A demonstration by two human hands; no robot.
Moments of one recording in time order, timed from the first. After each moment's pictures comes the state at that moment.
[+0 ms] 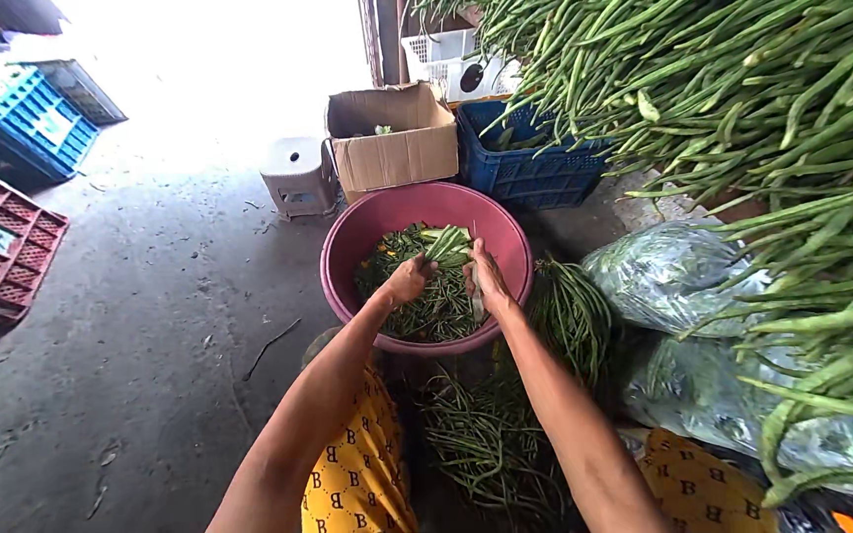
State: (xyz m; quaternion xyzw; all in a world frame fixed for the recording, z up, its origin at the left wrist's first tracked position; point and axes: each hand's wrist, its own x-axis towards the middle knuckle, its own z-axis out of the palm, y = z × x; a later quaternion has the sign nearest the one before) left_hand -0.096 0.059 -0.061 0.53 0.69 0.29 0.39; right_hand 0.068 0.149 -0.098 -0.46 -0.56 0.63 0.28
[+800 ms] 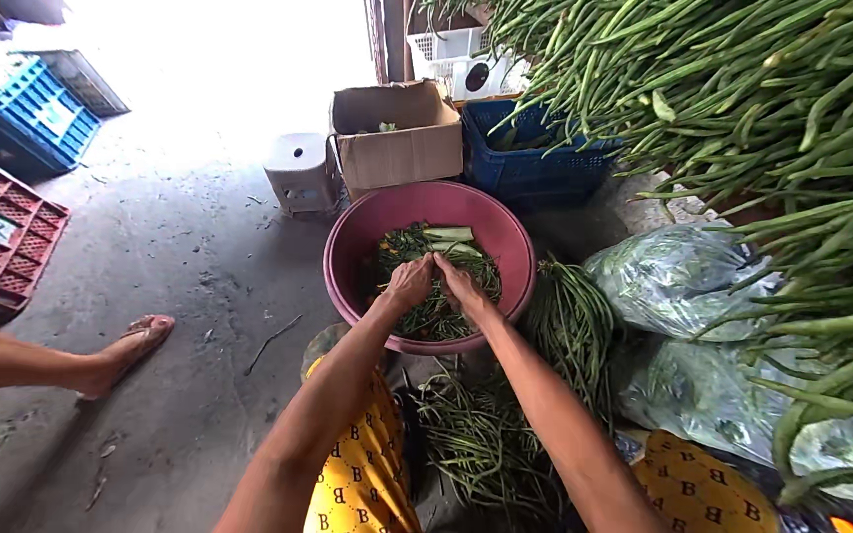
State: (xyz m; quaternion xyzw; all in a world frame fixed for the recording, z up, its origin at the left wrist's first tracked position) left_hand -0.086 0.058 -0.059 0.61 0.75 0.11 0.23; right_hand 0.036 0.113 -0.082 -0.48 -0.57 0.65 0.16
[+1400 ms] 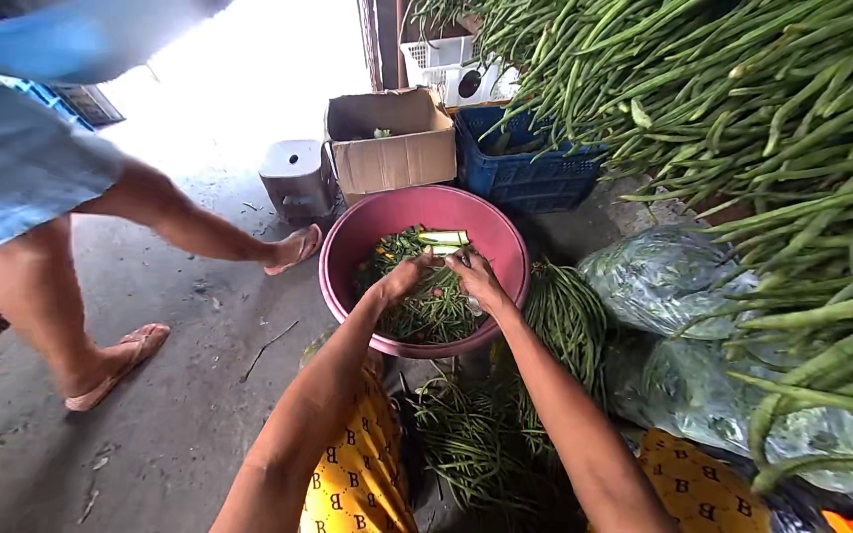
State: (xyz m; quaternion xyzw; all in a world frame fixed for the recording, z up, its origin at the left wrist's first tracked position) left_hand -0.097 0.054 -0.055 0.43 0.59 0.41 0.55; right_hand 0.063 0.139 -0.078 -0.39 -0.69 0.55 0.25
